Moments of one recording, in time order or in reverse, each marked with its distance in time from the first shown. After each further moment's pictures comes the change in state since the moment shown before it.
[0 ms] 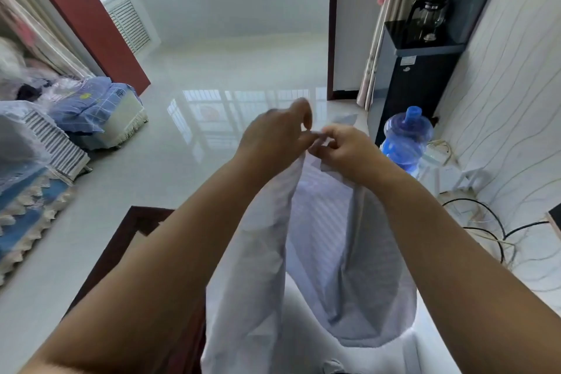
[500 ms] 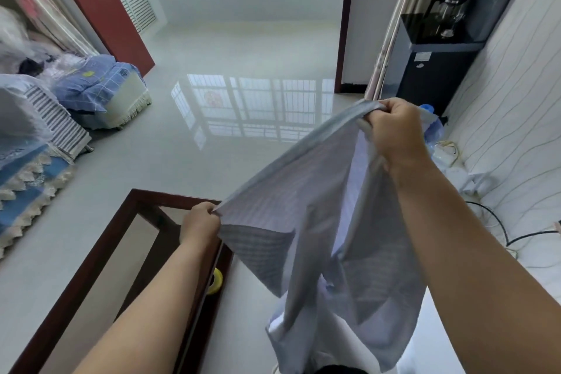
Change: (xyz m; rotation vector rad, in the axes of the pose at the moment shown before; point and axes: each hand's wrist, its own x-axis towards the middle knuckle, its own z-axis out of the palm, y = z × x) left_hand -0.139 -0.169 0.101 -0.195 -0.172 -0.954; right_hand 0.026 0.016 -0.009 0.372 0.503 0.238
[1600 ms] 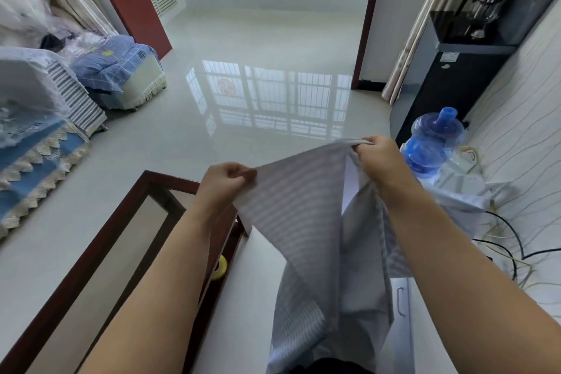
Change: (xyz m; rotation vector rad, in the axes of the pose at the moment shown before) left_hand -0.020 0.045 -0.048 -0.434 -0.043 0.208; right_hand -0.019 0.040 0.044 -0.213 -0.223 0.196
